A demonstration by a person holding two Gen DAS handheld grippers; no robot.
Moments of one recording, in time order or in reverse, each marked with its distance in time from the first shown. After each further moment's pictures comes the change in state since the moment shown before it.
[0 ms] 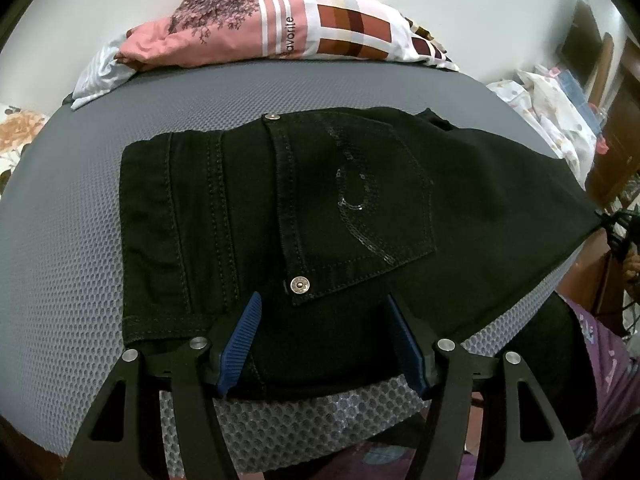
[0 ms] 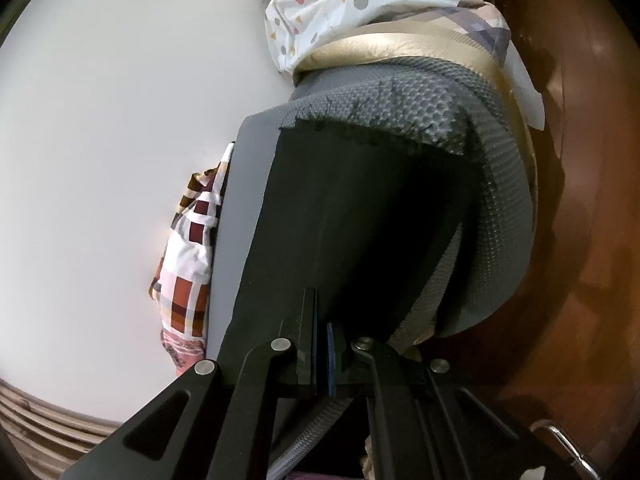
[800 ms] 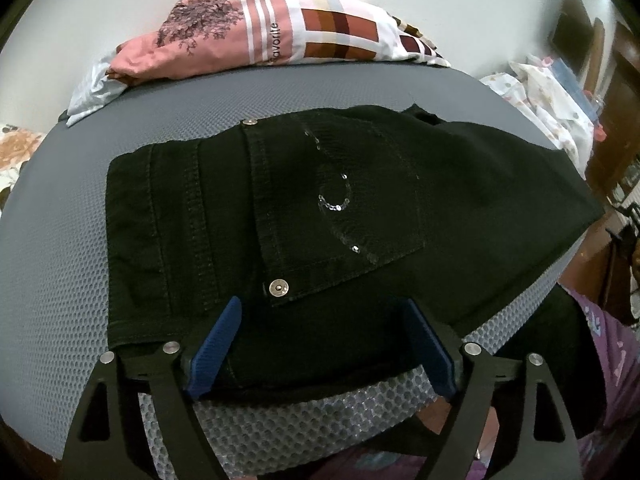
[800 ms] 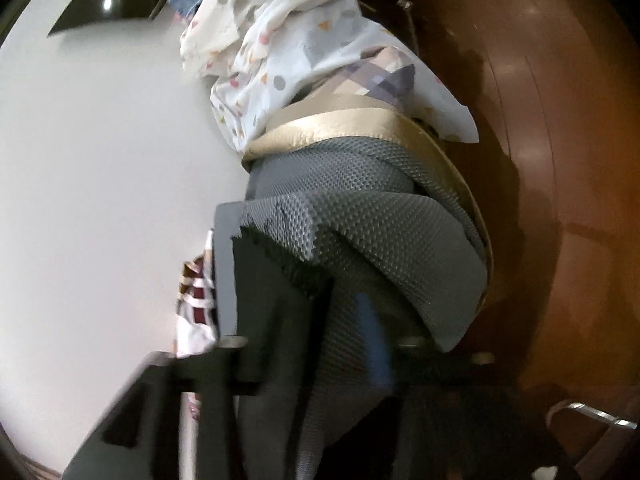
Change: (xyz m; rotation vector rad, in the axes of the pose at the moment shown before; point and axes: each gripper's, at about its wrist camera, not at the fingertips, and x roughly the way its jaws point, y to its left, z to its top) left arm 0.003 -0.017 -0.001 0.038 -0.024 0.024; right arm -0.065 -0.066 0.027 0.266 -0.193 0.013
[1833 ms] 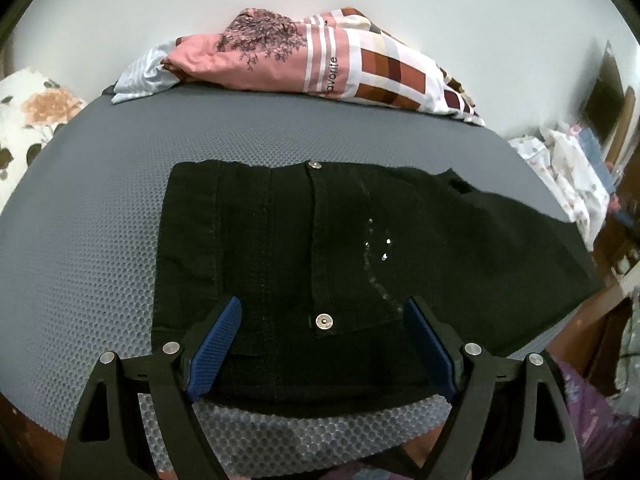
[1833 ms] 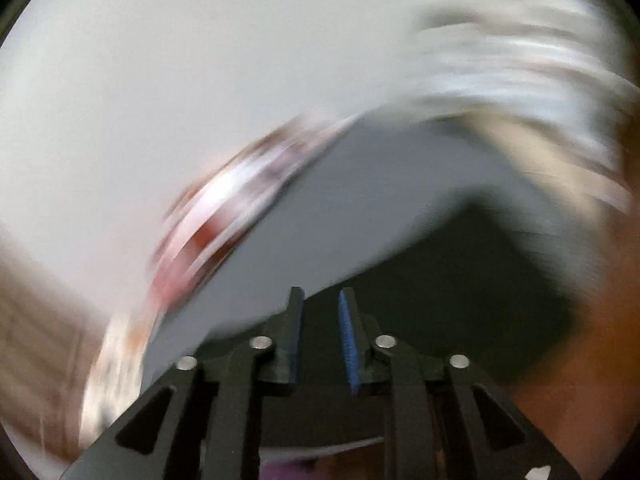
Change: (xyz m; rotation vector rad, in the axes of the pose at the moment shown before) left arm -0.021 0.025 0.007 -0.182 -0.108 0.033; right arm 0.073 0.226 -0.149 -0.954 0.388 0.074
